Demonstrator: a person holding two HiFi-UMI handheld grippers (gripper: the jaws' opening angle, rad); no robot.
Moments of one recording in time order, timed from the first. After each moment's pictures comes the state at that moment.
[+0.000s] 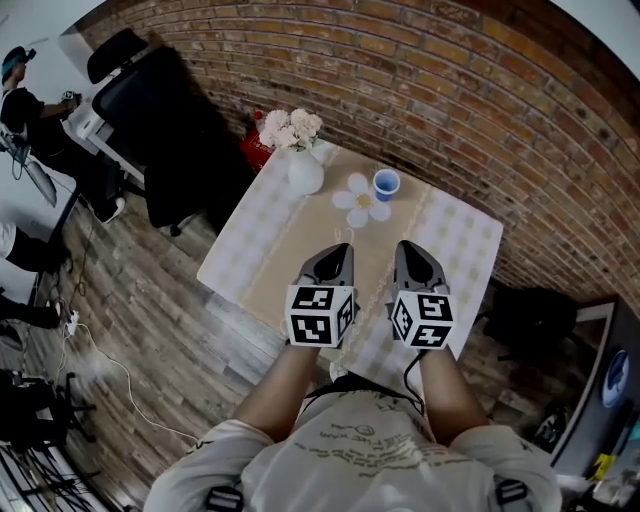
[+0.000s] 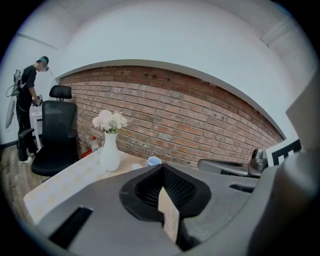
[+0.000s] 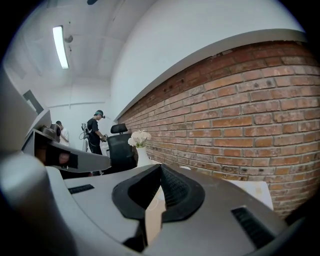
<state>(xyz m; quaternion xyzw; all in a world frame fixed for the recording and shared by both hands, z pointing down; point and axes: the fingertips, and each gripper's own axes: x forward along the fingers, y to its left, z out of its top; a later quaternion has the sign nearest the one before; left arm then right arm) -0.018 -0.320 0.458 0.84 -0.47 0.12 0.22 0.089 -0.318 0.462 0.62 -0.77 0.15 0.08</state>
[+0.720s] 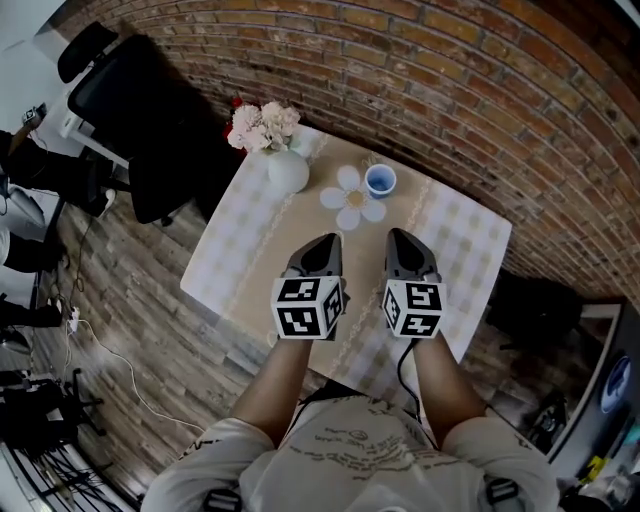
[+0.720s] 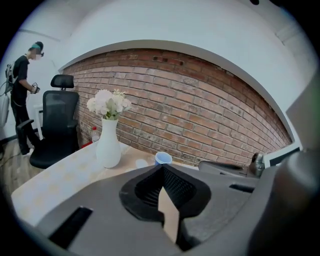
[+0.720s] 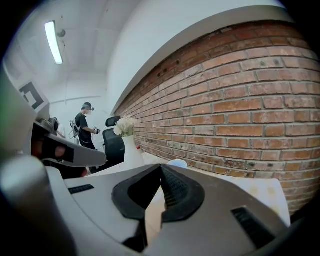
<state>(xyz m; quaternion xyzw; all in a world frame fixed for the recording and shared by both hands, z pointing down) -0.003 -0.398 0.517 0.82 -0.49 0.15 0.26 0.110 -0.398 0.528 0.62 -0.76 0.17 0.10</state>
